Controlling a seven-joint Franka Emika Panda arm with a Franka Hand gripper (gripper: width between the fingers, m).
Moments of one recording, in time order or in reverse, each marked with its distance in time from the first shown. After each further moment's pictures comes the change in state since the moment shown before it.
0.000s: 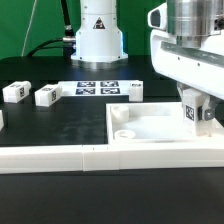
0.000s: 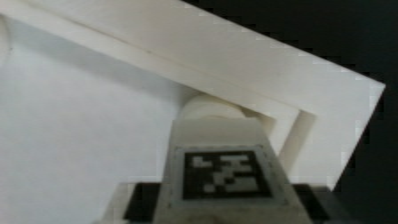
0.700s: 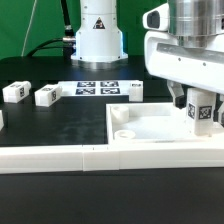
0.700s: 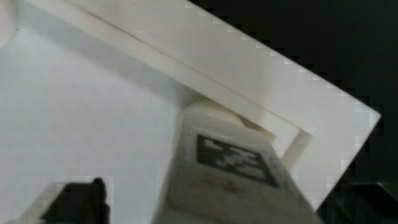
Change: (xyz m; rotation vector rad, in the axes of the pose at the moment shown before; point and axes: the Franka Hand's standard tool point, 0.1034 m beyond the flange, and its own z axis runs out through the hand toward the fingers) arm -0.003 -0.001 0.000 0.000 -0.001 -0.371
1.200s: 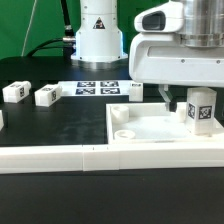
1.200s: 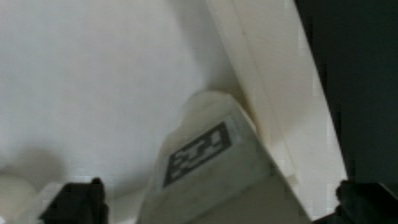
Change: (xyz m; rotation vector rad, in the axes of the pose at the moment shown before) arm 0.003 -0.001 -0.003 -0.044 -0.004 -0.557
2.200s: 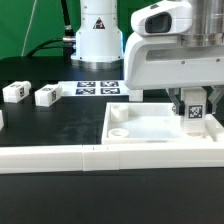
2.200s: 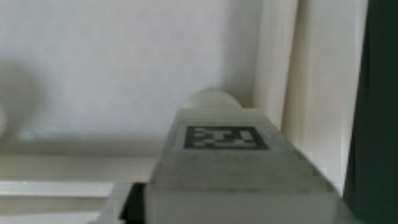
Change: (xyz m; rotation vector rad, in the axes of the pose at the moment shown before) arm 0.004 0.007 0.000 -0.002 0.002 -0.249
